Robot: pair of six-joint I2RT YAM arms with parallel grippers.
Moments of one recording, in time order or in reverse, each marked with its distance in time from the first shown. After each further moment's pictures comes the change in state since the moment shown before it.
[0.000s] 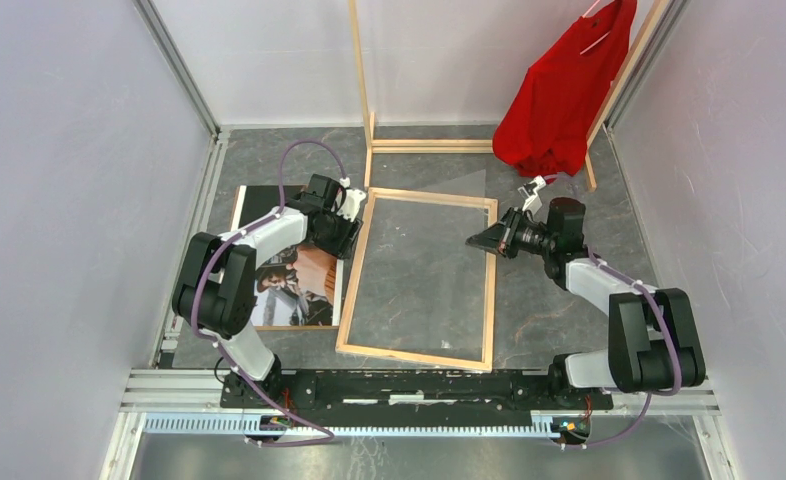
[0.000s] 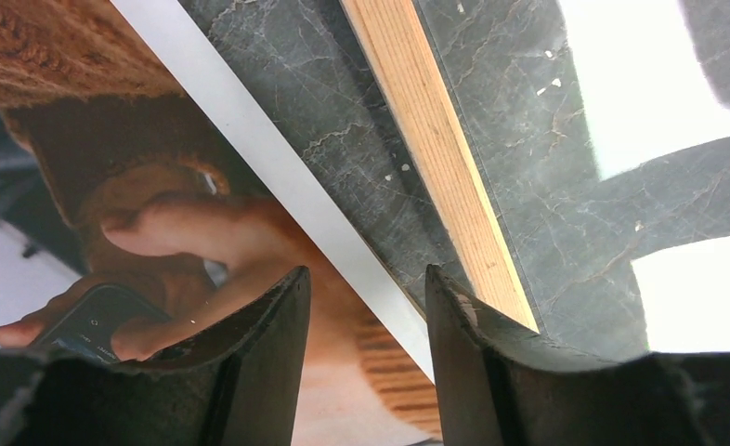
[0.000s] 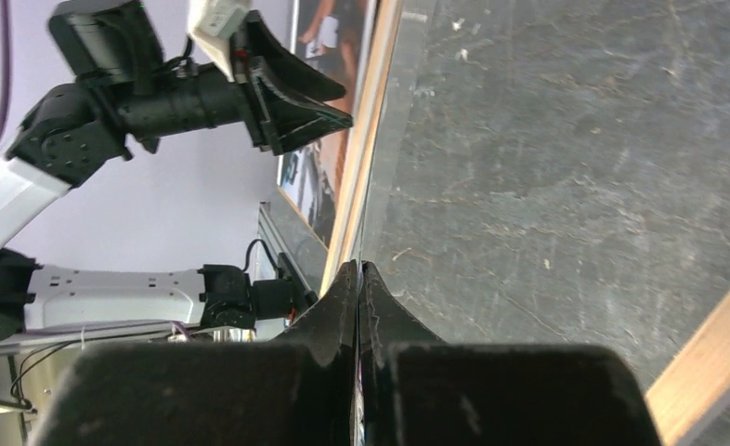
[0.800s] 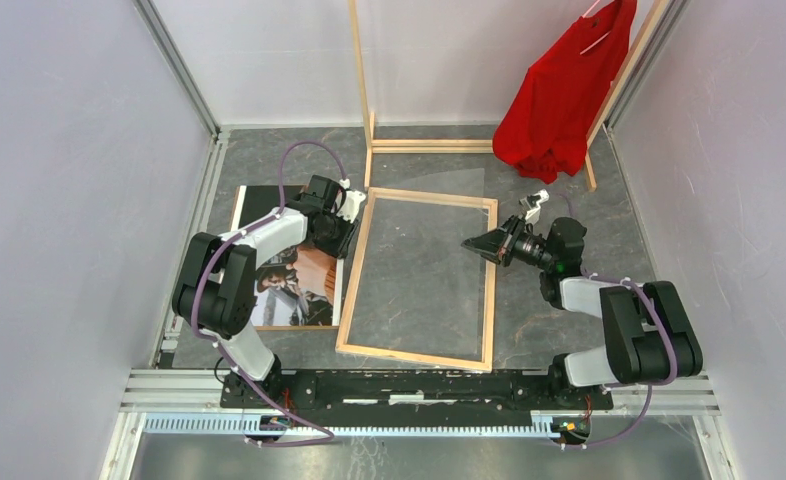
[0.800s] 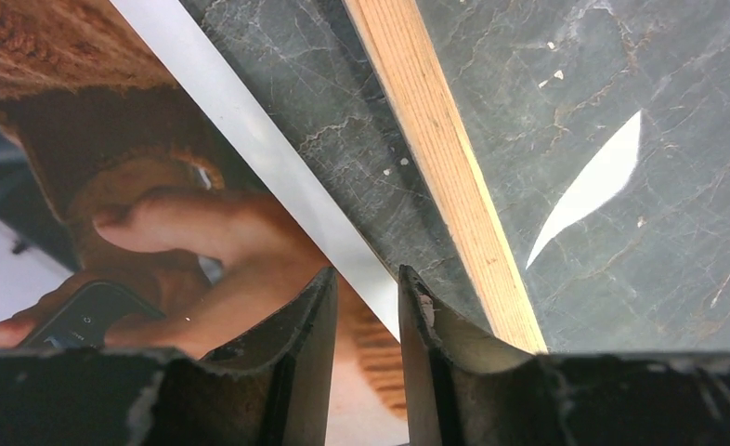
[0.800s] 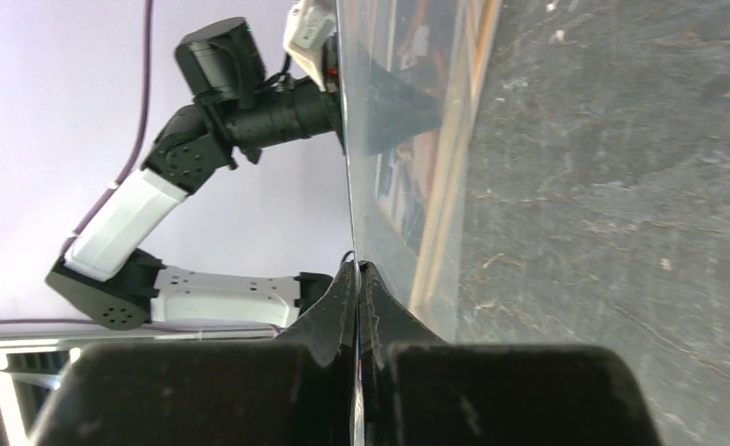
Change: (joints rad) left arm 0.000 0.000 -0.006 0.002 0.000 0.000; right arm 0.018 0.030 -0.195 0.527 -0.036 0.413
